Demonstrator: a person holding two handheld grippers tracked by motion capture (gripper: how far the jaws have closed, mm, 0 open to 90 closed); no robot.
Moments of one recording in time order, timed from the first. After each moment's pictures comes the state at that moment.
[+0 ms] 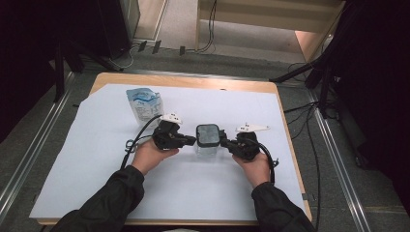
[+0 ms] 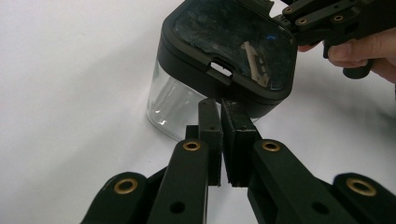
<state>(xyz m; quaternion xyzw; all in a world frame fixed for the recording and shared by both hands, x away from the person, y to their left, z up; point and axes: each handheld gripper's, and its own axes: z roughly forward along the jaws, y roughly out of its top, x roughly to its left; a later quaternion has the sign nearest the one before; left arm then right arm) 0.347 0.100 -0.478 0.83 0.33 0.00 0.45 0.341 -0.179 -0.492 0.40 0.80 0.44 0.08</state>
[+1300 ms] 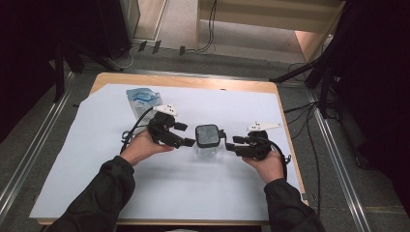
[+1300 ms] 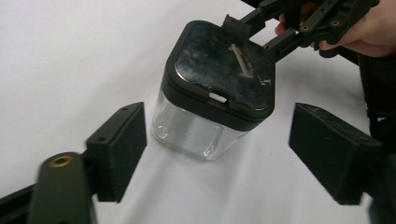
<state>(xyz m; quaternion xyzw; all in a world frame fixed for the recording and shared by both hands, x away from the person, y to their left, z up) 0.365 0.115 -0.459 0.84 0.27 -0.03 0.46 0.346 -0.212 -0.484 0.38 0.82 0.44 0.05</state>
